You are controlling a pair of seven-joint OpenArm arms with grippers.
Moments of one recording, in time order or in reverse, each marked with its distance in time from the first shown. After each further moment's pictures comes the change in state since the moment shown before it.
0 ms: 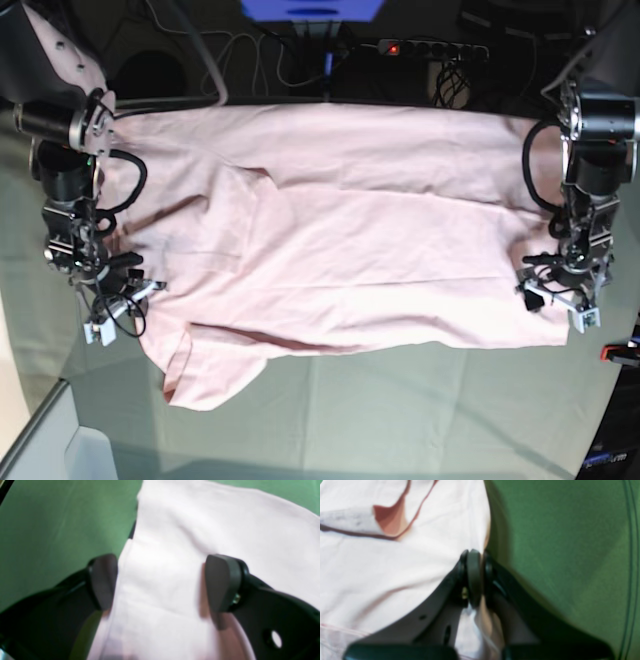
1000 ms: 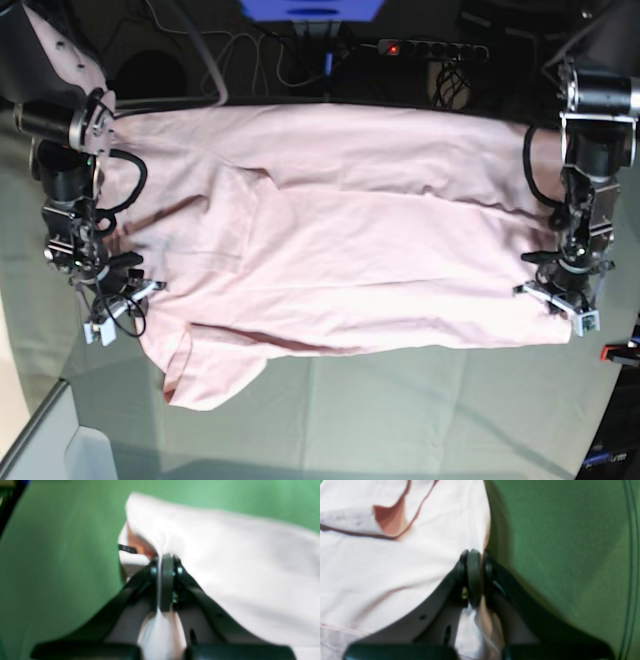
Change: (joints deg) left arm 8.0 -0.4 -0.4 16.8 -0.4 0.3 0.7; right arm 0.0 0.0 0.0 0.0 0.0 0.0 0.0
